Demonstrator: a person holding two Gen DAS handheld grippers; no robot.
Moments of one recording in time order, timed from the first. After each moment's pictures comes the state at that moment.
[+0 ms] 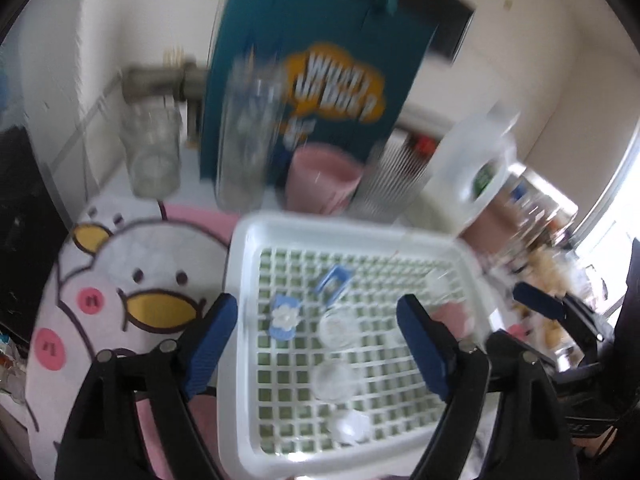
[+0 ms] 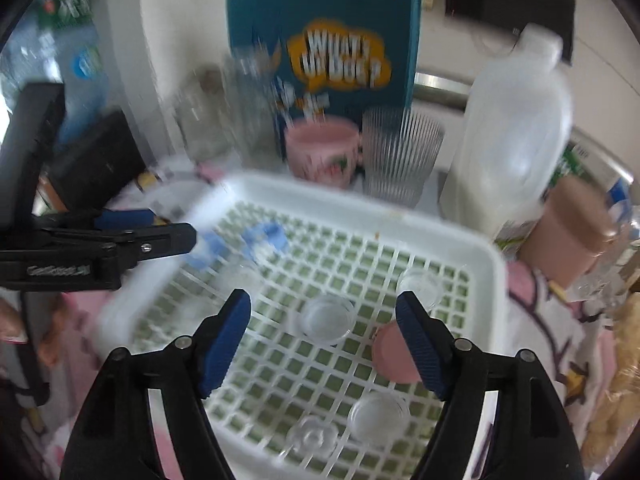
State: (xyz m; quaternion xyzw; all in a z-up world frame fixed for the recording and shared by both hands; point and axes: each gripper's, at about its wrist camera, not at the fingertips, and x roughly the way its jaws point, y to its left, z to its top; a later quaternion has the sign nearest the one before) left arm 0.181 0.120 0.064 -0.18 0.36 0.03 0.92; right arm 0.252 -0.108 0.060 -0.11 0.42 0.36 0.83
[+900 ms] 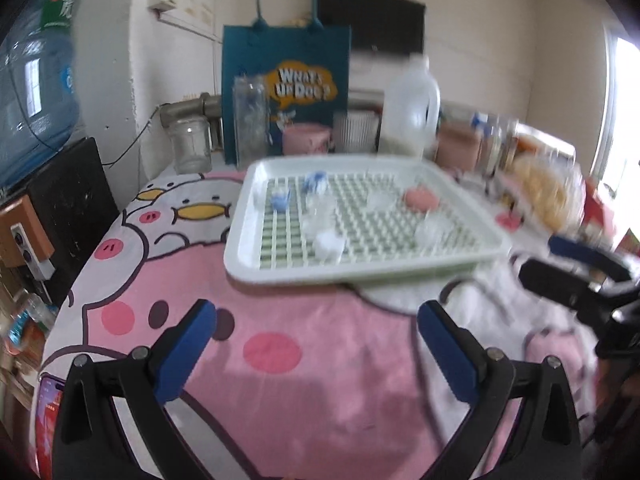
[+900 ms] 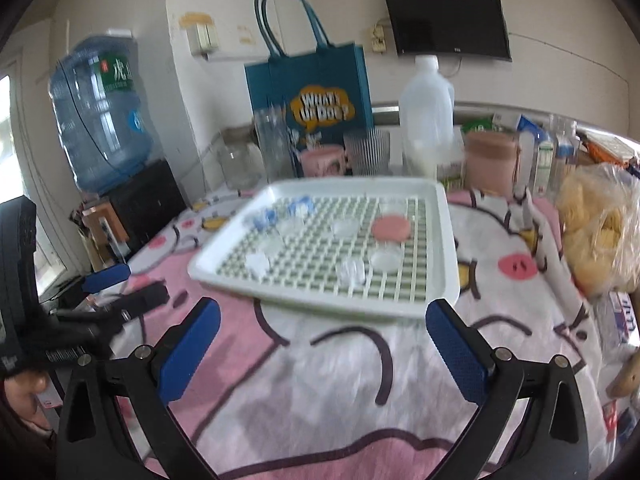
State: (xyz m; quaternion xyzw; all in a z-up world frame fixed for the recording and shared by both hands) left arm 0.016 0.017 0.006 -0.04 0.32 0.08 0.94; right arm 0.091 -0.204 0.060 -0.03 0.38 0.32 0.87
